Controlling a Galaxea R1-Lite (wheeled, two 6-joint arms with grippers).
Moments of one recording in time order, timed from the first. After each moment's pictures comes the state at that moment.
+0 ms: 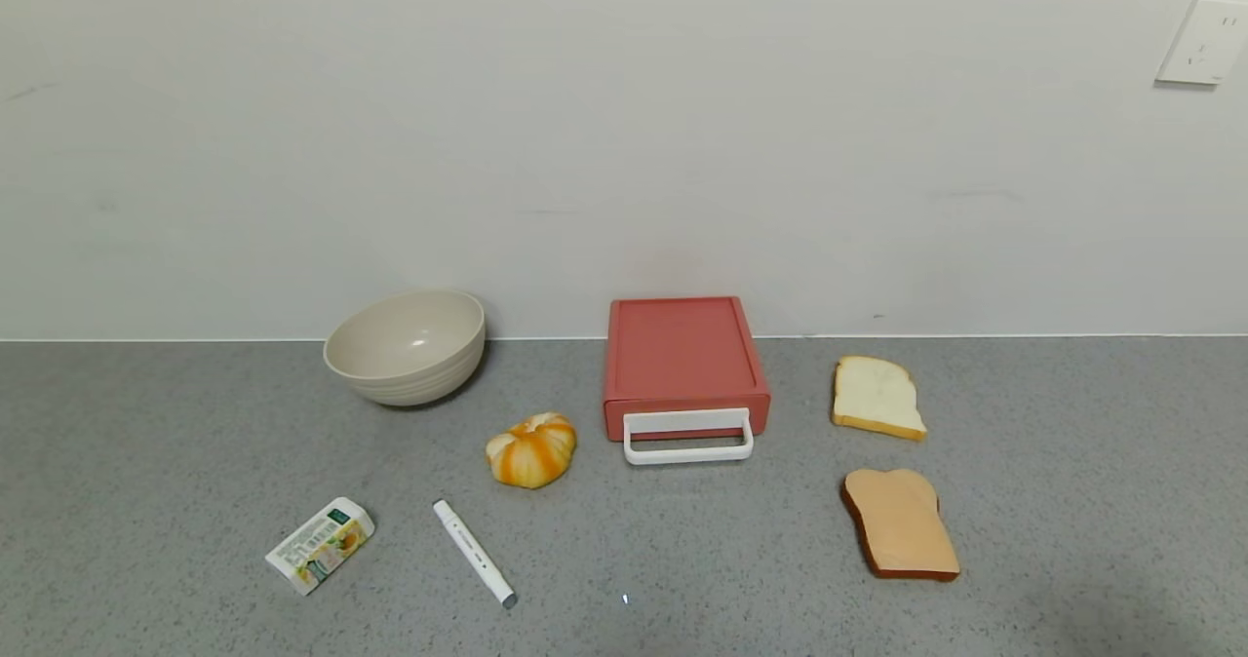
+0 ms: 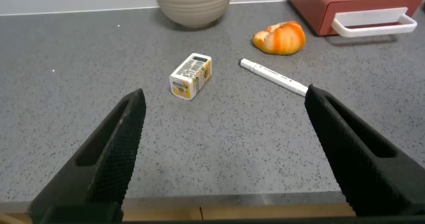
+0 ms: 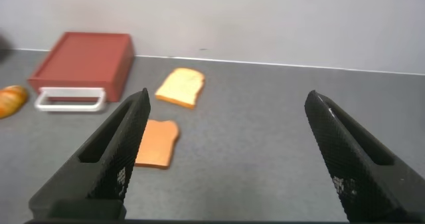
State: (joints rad) left arm 0.00 0.00 0.00 0.01 0.01 0.01; right arm 0.33 0.64 -0.78 0.20 -0.35 -0.02
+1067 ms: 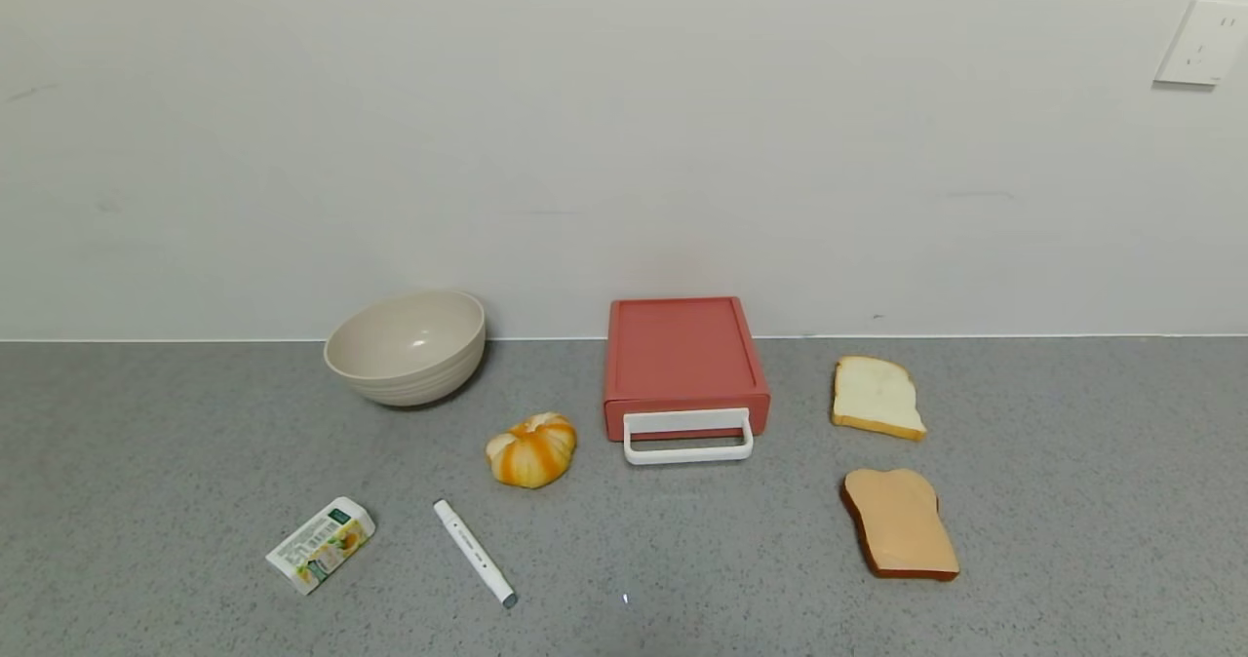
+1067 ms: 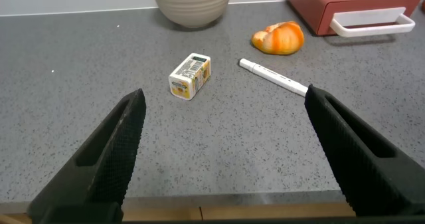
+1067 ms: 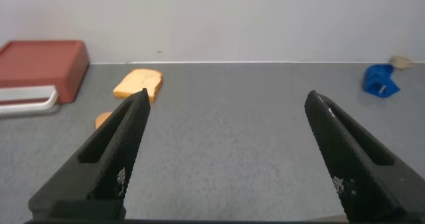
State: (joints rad) left arm 0.00 0.00 0.00 0.01 0.01 0.01; right arm -0.01 0.14 -0.44 0.19 -0.16 -0.06
